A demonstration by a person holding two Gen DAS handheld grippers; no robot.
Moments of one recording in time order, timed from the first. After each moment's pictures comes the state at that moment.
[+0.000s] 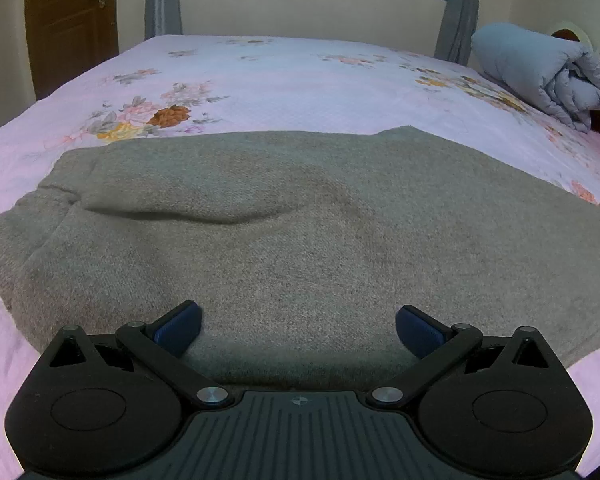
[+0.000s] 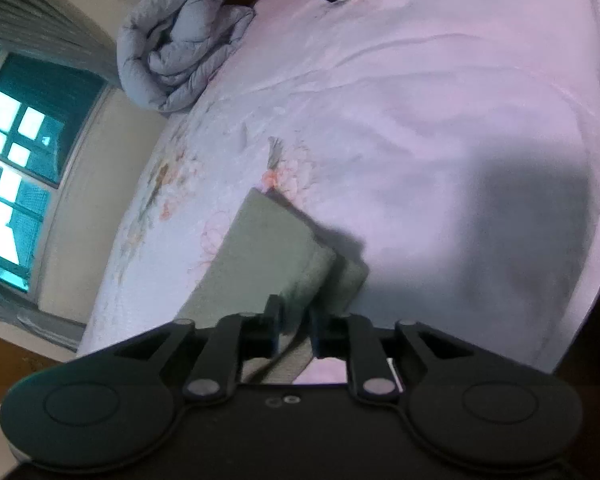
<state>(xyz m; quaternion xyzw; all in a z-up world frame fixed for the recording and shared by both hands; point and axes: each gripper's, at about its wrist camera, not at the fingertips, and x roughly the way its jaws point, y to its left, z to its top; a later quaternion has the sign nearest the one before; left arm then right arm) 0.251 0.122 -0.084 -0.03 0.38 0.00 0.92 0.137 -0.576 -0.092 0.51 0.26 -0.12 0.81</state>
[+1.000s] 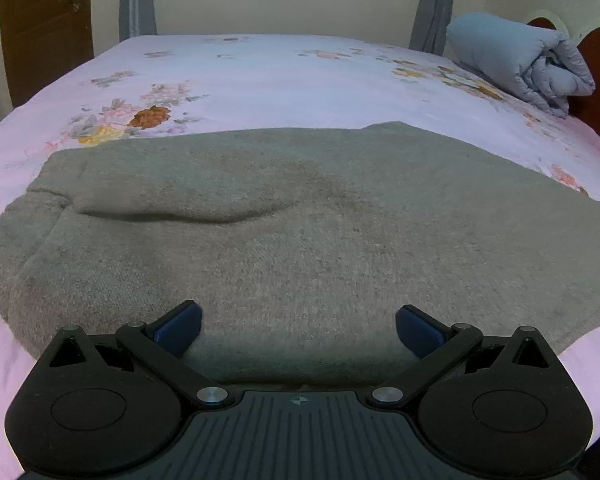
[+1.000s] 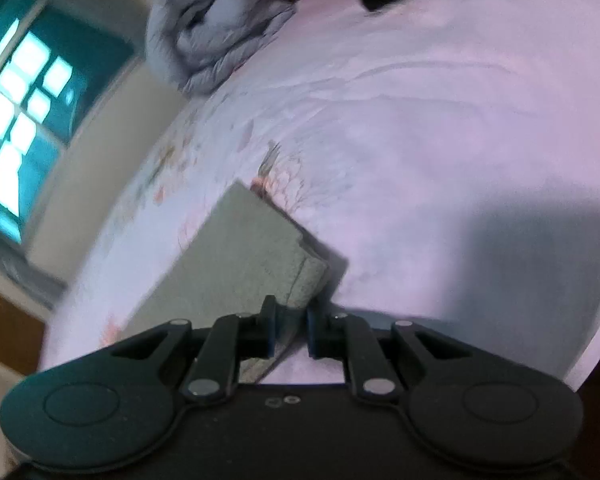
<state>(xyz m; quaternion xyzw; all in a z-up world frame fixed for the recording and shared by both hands) 0.248 0.126 -0.083 -0.02 0.39 -0.04 0.92 0.165 -0.595 -0.107 0.42 0.27 -0.10 0.86</state>
